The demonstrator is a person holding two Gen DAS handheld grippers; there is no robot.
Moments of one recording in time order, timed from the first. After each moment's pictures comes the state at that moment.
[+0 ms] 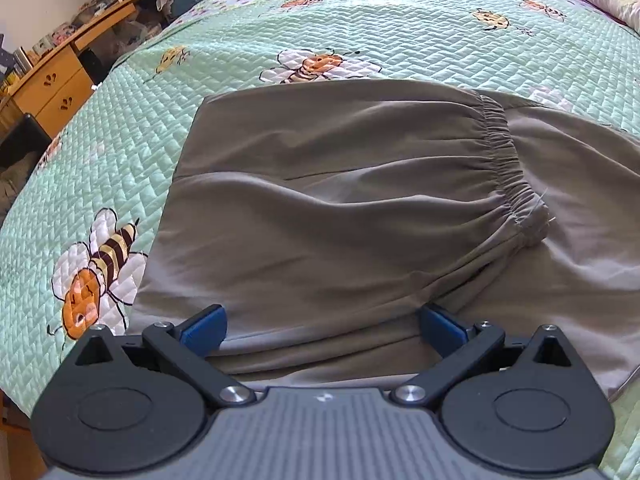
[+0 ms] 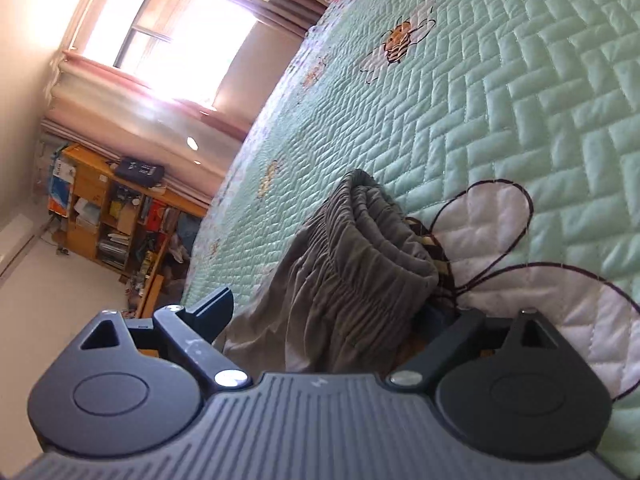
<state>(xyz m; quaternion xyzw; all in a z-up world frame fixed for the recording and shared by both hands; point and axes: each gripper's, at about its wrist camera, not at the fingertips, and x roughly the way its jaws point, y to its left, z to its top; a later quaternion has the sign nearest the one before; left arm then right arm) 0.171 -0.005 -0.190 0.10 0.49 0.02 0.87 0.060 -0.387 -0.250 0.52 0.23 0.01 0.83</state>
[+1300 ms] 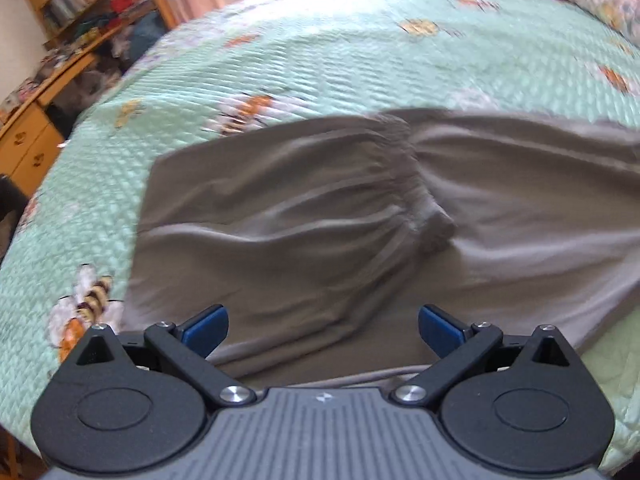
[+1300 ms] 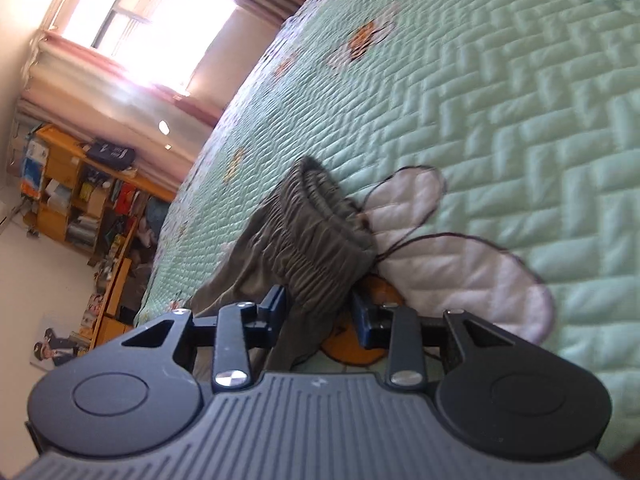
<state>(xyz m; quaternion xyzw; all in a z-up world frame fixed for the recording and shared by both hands) 0.156 -0.056 -0.181 0.17 0.47 -0.05 0.86 0.020 -0.394 -0.244 0.49 0.27 -0.04 0.83</state>
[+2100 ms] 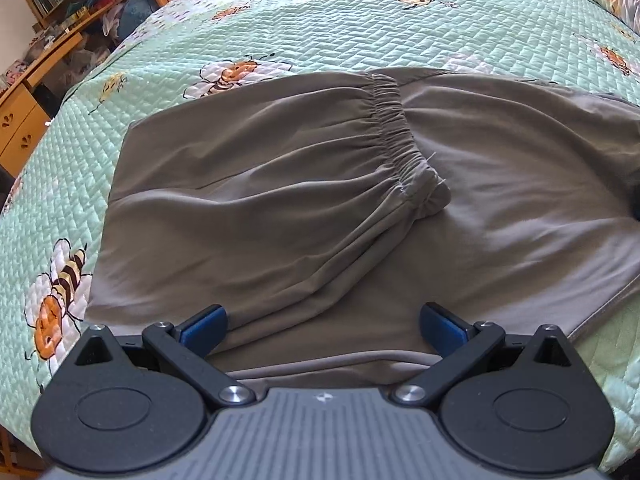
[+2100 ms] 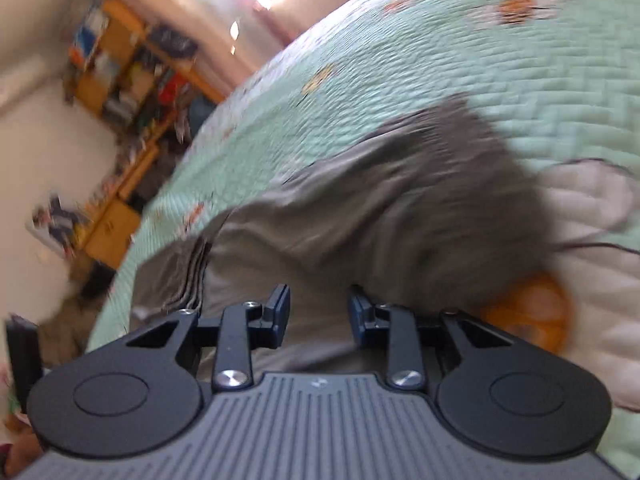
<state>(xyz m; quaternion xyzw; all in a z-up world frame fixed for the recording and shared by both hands) 0.156 -0.053 -0.194 0.15 0.49 -0.05 0.86 0.078 -0.346 -0.240 0.36 0.32 0.09 0.87</state>
